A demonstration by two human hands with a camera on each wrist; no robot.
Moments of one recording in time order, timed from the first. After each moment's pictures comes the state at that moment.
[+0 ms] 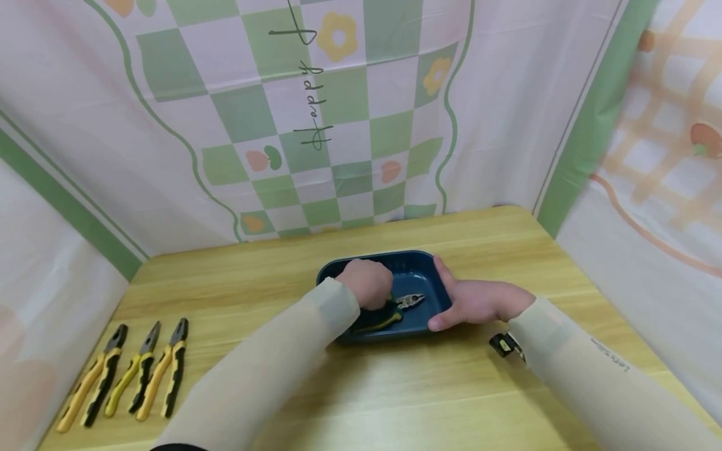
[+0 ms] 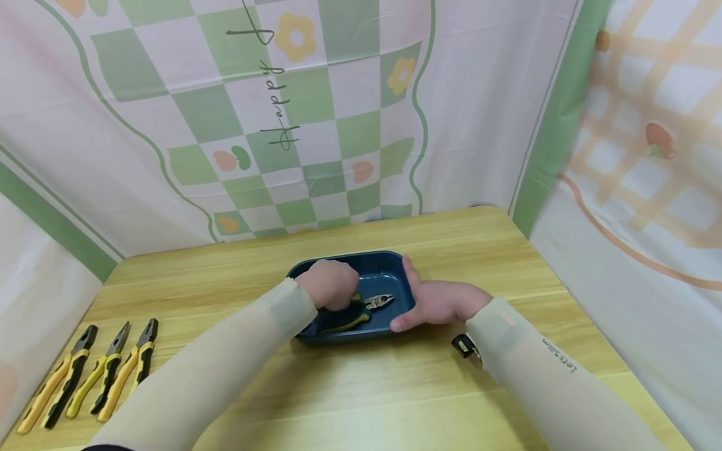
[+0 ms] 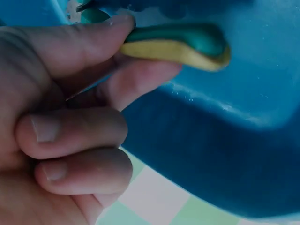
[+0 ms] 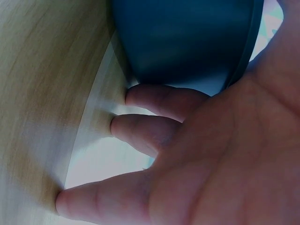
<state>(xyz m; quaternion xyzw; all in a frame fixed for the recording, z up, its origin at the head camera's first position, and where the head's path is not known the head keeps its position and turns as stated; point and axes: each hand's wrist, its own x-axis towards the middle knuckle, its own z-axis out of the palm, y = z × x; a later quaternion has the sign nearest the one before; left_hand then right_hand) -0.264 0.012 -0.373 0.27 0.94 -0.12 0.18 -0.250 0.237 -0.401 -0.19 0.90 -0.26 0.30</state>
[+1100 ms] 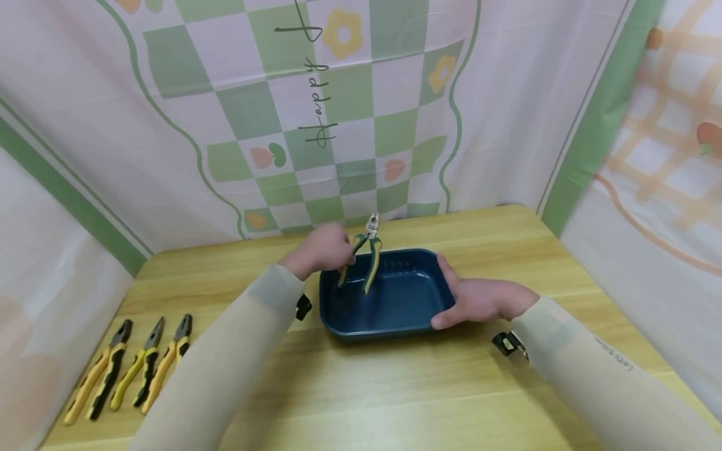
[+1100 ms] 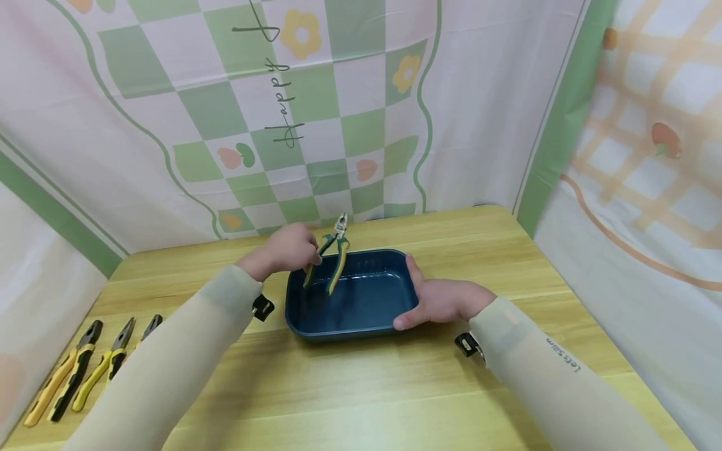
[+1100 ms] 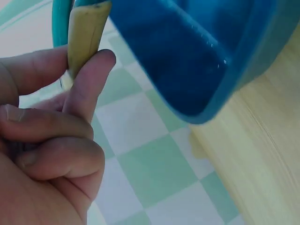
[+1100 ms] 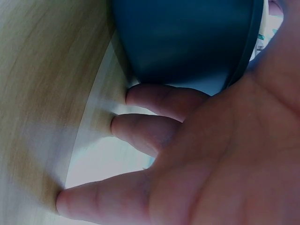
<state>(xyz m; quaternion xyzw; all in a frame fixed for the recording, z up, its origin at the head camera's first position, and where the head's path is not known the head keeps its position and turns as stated) -0.292 -0.063 -0.337 0.15 0.96 0.19 0.12 -0.249 0.236 -0.402 -0.20 0.90 -0.26 0.29</state>
